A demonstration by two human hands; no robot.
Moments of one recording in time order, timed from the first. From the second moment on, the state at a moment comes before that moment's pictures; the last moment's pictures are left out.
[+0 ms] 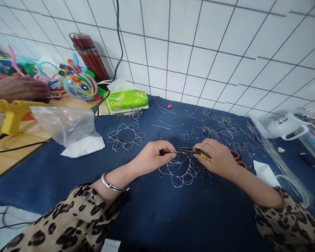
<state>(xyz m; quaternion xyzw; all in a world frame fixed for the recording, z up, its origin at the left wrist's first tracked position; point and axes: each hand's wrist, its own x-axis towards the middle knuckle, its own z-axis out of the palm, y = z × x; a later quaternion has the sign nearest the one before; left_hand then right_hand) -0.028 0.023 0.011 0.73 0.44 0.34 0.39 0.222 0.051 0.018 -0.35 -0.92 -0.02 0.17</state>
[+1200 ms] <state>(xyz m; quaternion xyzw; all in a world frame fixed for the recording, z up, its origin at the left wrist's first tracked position) -0.017 0.024 -0.005 0.59 0.36 0.32 0.65 0.178 0.031 0.022 -0.45 -0.69 0.53 0.21</state>
